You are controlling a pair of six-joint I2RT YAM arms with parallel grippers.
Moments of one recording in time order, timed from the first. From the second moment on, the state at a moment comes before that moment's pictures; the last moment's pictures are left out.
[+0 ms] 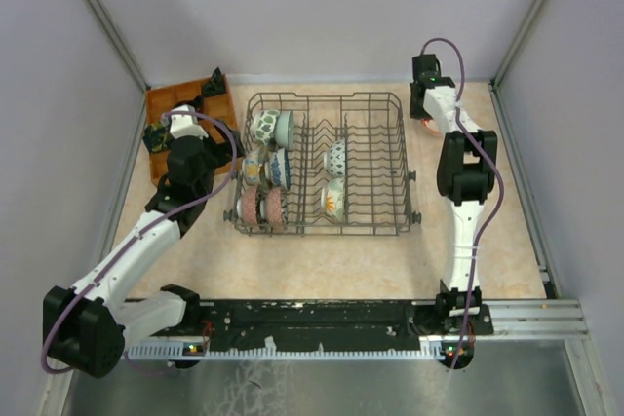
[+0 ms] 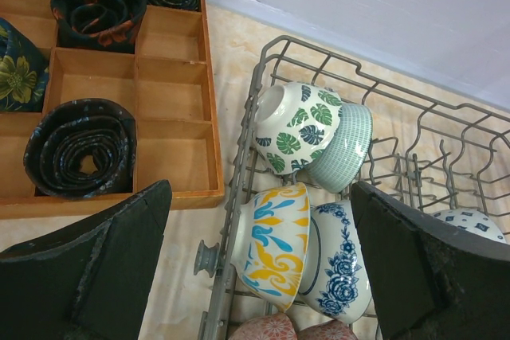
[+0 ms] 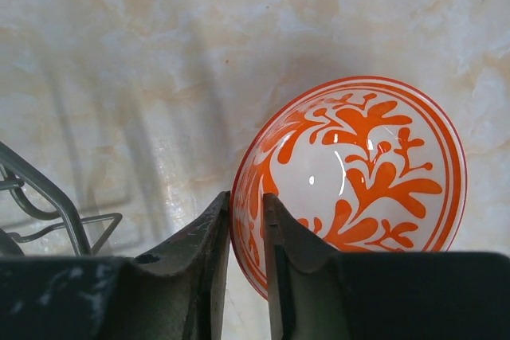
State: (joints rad) left arm -0.37 1.07 0.75 0.13 -0.40 -0.43; right arm 0.07 2.34 2.06 -0.67 0.27 0.12
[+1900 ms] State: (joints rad) left arm -0.37 1.07 0.75 0.12 -0.40 -0.43; right arm 0.31 1.65 1.11 0.05 -0.54 0.56
